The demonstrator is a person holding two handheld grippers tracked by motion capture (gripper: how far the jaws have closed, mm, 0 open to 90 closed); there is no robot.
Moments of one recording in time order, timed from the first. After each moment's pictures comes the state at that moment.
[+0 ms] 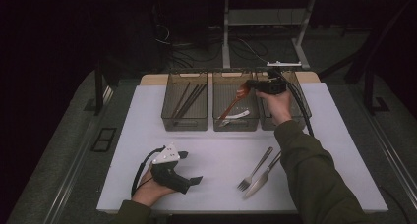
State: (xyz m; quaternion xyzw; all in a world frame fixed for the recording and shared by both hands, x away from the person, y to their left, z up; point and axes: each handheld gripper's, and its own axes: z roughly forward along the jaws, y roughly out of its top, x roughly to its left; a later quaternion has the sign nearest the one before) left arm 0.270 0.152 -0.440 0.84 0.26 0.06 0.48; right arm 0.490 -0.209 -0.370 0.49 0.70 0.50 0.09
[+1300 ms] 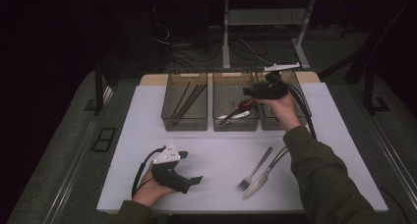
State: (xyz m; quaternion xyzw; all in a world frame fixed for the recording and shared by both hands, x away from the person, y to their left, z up) left arm 0.270 0.151 -0.441 0.83 0.27 0.07 0.48; right arm 0.468 -0.207 -0.361 0.44 0.76 0.47 0.11
